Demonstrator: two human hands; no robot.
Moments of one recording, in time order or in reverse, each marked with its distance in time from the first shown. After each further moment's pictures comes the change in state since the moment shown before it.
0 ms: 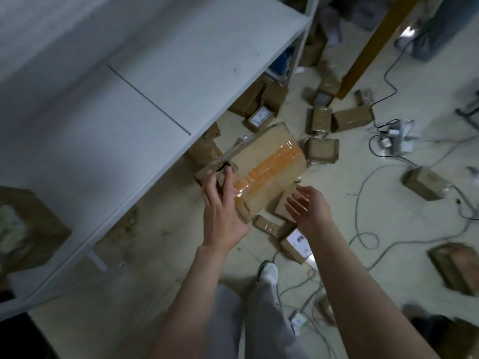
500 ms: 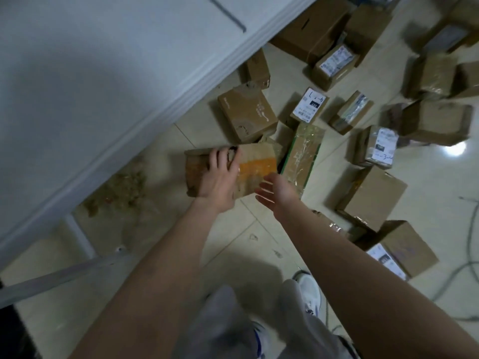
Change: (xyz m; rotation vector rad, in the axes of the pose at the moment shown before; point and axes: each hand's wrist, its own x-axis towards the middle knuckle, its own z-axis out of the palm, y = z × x) left_hand 0.079 -0.341 0.221 0.615 -0.452 -0.023; right_hand 0.273 0.270 0.175 -0.376 -0.203 0.128
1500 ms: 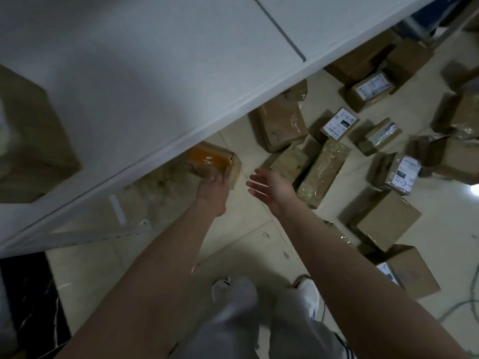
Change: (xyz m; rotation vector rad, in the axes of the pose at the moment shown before) left_hand -0.069 -0.064 -0.005 0.070 -0.336 -0.159; right_hand -0.066 0.003 0.064 -0.106 -0.260 -0.017
